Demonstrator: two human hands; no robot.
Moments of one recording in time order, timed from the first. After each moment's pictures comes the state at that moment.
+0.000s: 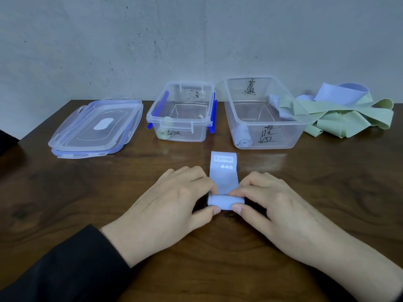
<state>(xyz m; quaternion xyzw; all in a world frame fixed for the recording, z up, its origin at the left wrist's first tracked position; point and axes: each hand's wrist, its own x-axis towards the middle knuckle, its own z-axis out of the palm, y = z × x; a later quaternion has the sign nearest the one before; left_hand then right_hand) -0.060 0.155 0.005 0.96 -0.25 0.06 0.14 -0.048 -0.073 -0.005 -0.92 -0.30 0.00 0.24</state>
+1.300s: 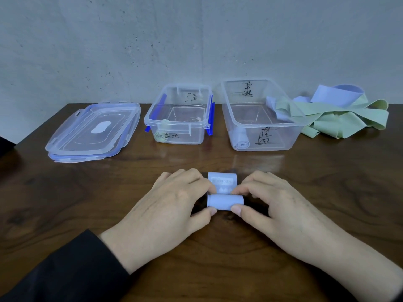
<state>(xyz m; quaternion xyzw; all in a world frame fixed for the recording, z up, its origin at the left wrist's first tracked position) -0.060 0.154 0.002 0.96 -0.23 0.06 0.14 -0.048 -0.076 -0.003 -0.93 -0.26 0.00 0.26</state>
